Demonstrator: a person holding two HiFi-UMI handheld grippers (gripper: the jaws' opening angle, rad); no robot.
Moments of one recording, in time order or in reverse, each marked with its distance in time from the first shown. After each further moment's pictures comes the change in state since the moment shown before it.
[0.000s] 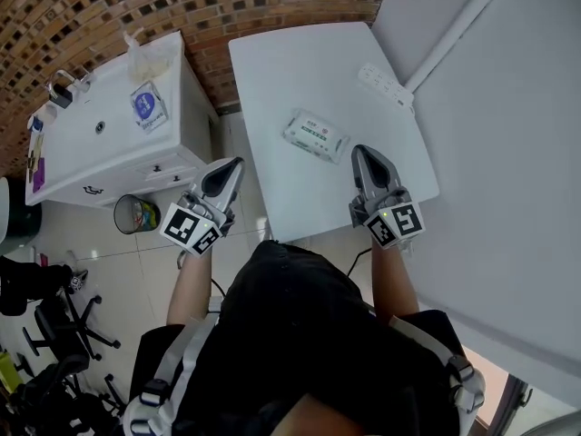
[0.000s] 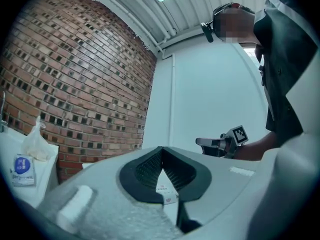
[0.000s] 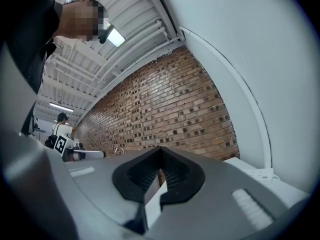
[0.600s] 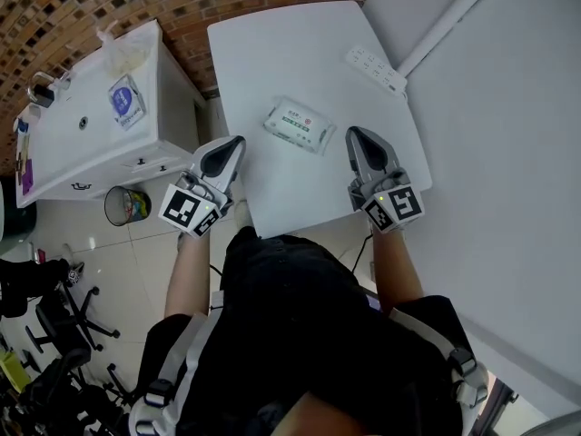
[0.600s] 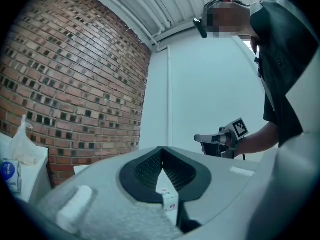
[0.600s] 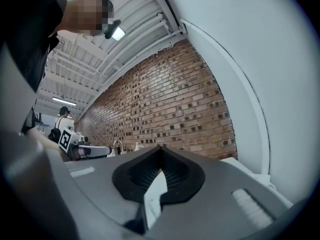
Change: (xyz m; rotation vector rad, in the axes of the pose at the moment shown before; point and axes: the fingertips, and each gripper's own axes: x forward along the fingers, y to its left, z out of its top) left arm 0.070 -0.003 -0.018 0.047 0.038 -0.036; right arm 0.011 -0.047 -0.007 -0.044 0.064 0.026
